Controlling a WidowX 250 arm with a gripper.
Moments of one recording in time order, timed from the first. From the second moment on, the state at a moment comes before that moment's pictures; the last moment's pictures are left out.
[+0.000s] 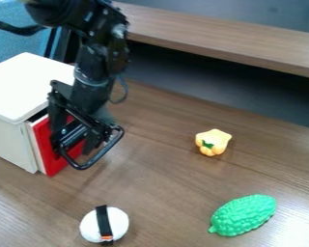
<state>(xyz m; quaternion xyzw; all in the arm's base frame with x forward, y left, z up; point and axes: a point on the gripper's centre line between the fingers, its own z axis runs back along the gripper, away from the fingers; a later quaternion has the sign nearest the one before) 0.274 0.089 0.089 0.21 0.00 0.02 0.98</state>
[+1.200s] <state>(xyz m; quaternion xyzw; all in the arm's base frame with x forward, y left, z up) 0.267 0.113 0.077 0.26 0.03 0.03 0.96</state>
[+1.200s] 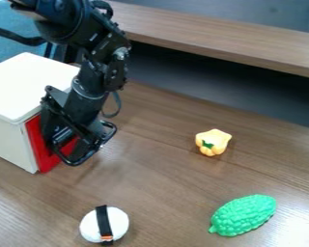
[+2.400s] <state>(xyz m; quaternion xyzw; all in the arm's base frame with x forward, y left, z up) 0.276 0.028 0.084 0.17 -0.02 -0.08 0.98</state>
